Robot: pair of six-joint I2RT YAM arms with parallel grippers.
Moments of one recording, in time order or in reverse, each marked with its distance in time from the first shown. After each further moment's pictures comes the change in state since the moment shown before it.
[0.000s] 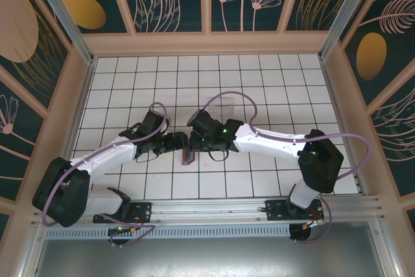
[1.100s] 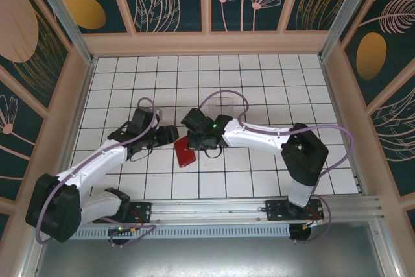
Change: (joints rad) left arm 0.071 -0.117 0.008 -0.020 -0.060 0.034; right arm -0.017 0.126 0.106 -0.075 0.007 0.017
